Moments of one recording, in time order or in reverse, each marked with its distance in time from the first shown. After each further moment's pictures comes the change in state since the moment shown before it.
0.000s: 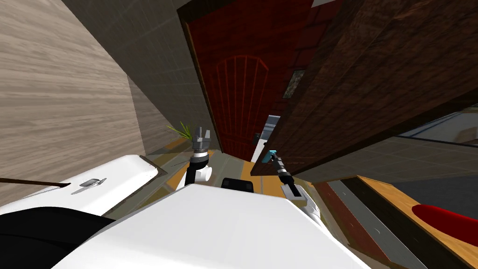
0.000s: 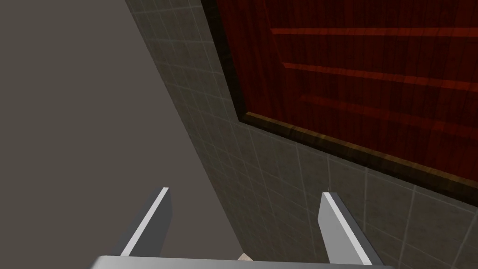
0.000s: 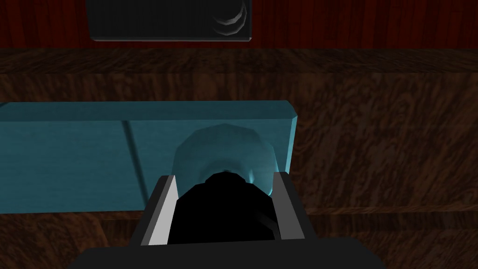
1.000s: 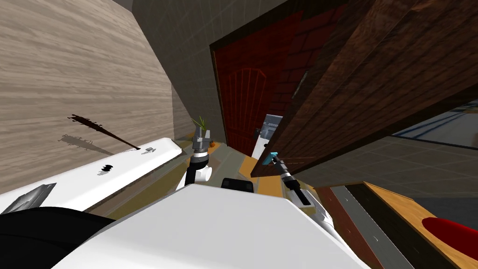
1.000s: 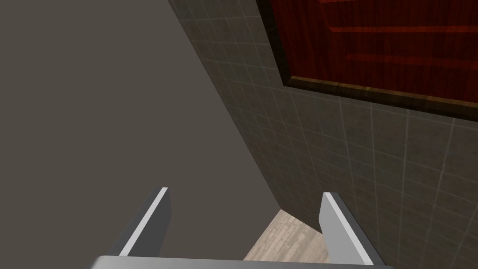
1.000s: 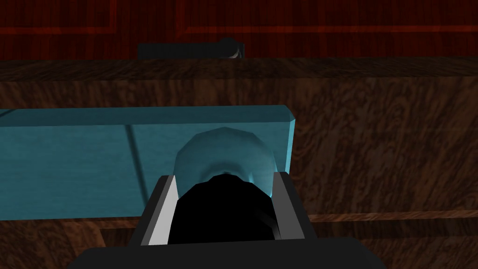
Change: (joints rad) arm 0.045 -0.107 0.043 0.028 0.006 -0.125 -0.091
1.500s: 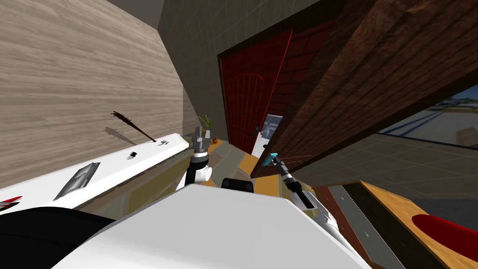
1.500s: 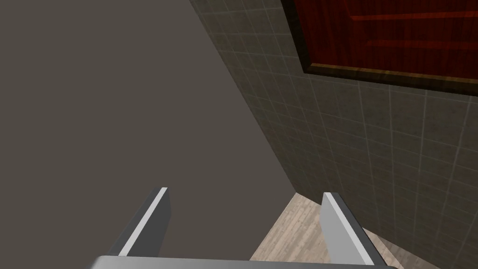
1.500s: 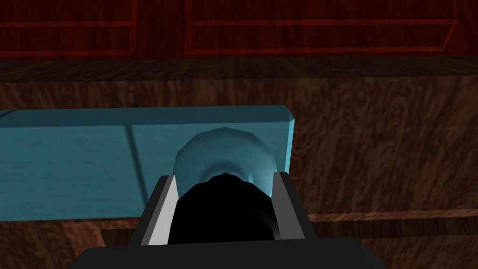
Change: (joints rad) arm 0.007 -0.041 0.024 0.025 0.011 -0.062 -0.035
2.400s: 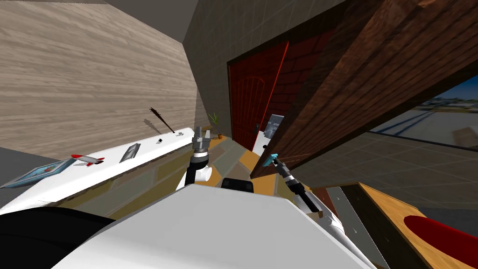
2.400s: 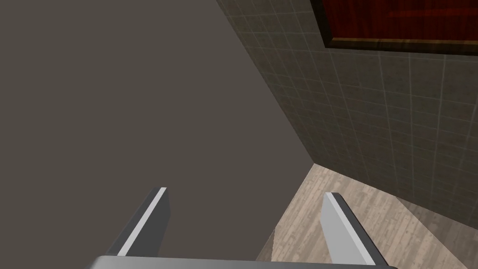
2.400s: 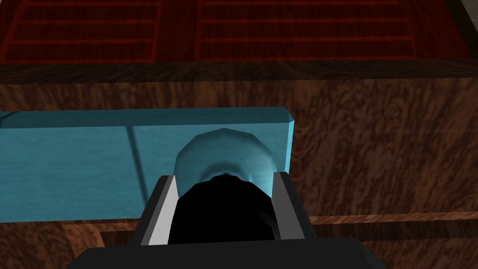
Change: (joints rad) arm -0.002 -0.048 0.023 0.043 0.009 -0.085 -0.038
